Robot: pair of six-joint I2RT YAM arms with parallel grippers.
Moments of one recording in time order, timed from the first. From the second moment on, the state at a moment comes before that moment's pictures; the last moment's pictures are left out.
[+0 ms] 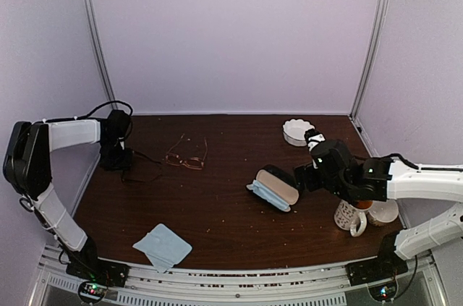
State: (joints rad) left arm -0.16 1.65 1.09 -0.70 -0.31 -0.31; right arm 0.92 1.17 0.75 -0.30 0.64 0.33
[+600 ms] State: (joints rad) left arm -0.12 1.72 1.09 -0.64 -0.25 -0.27; right arm 0.92 1.19 0.77 -0.33 0.64 0.33
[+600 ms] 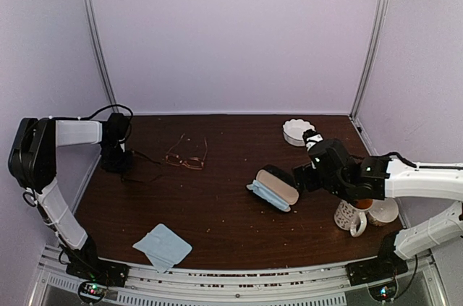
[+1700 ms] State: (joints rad) left arm -0.12 1.57 1.00 -0.66 -0.23 -0.27; right arm 0.92 1.21 0.79 -0.35 0.64 0.32
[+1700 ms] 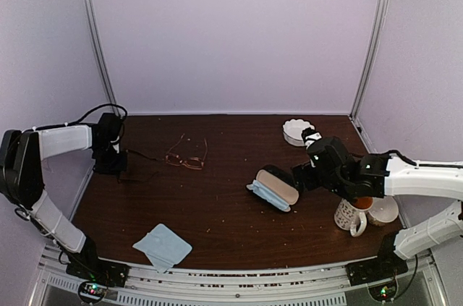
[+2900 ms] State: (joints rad) left arm -0.57 1.27 0.96 -0.66 -0.14 -0.30; right arm 0.92 1.02 0.73 -0.34 0.54 0.36
